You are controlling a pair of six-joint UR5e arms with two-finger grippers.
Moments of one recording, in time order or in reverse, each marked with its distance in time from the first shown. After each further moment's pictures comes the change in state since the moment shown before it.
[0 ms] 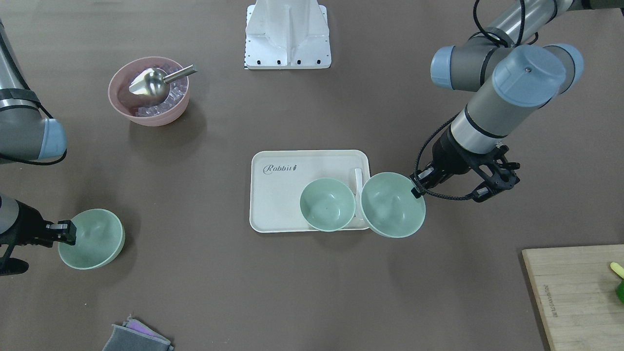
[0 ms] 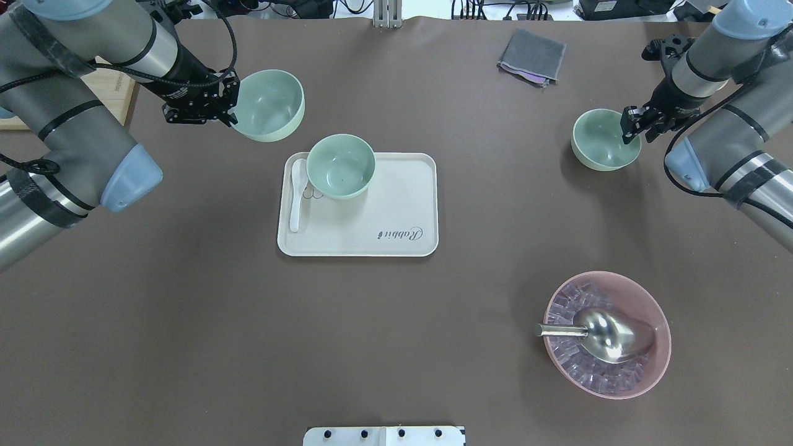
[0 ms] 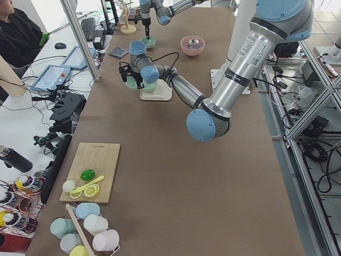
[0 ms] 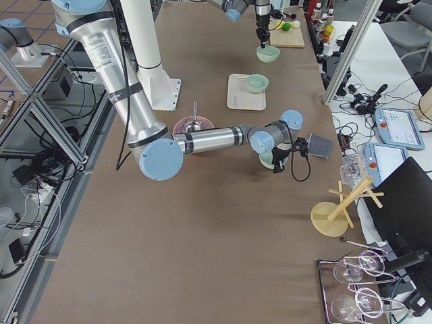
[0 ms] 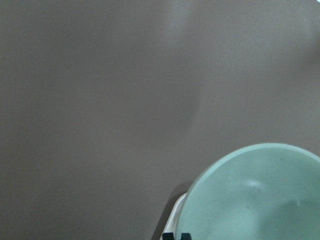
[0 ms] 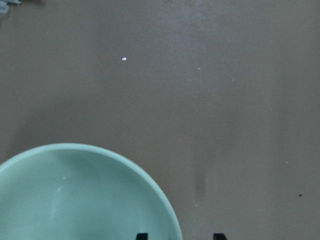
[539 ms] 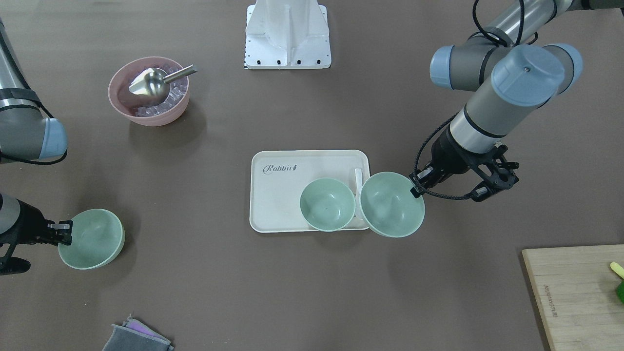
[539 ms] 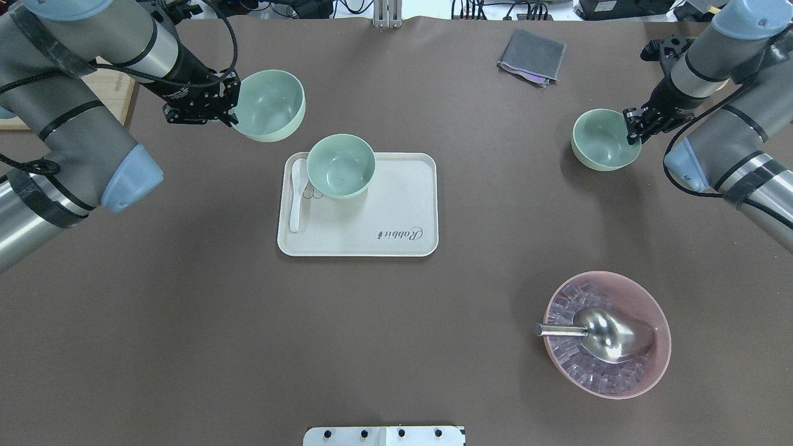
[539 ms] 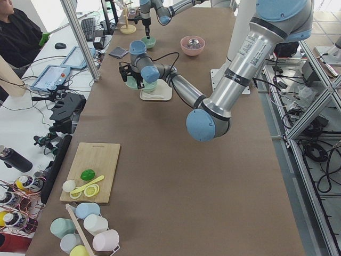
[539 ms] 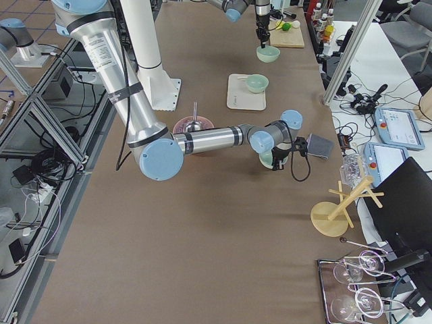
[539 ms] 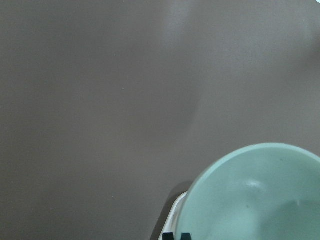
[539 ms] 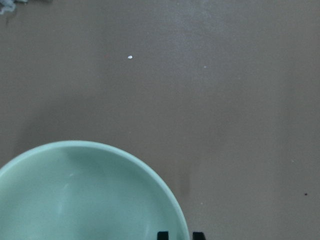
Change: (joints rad) left arm 0.002 0.000 -0.001 0.000 0.000 -0.001; right arm -0.001 0.000 0.004 0.000 0.008 -0.001
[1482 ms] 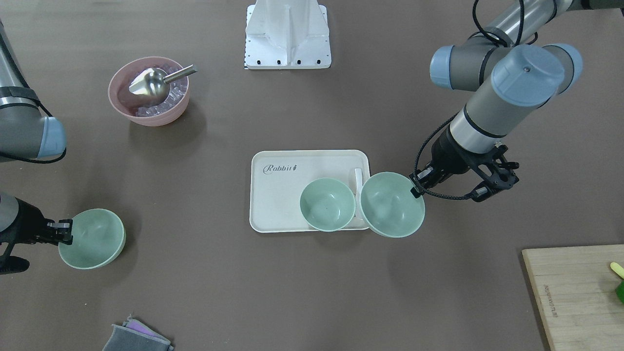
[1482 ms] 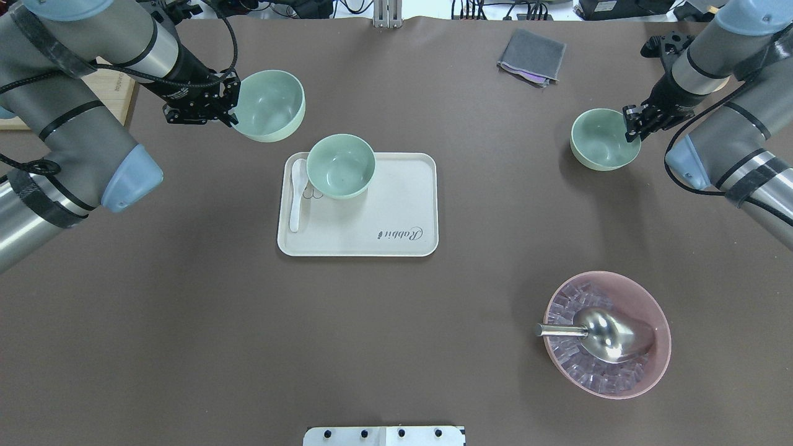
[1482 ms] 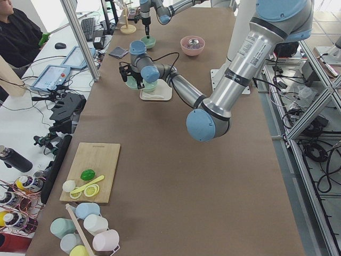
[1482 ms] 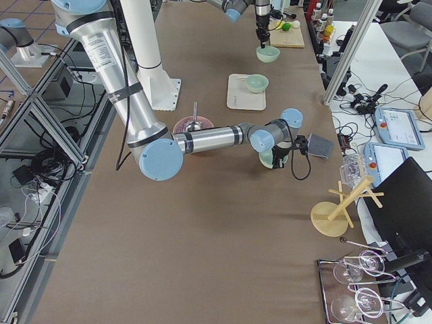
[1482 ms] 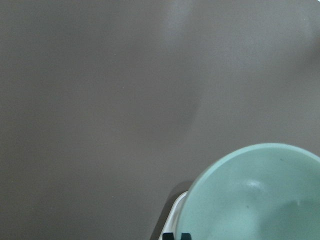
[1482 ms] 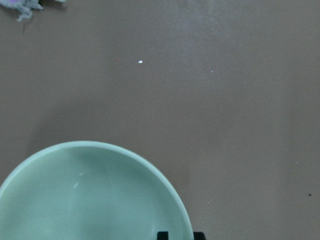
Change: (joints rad) left arm -0.001 0.000 0.000 0.002 0.001 0.000; right arm 0.007 -0.001 0.017 0.001 0.017 0.000
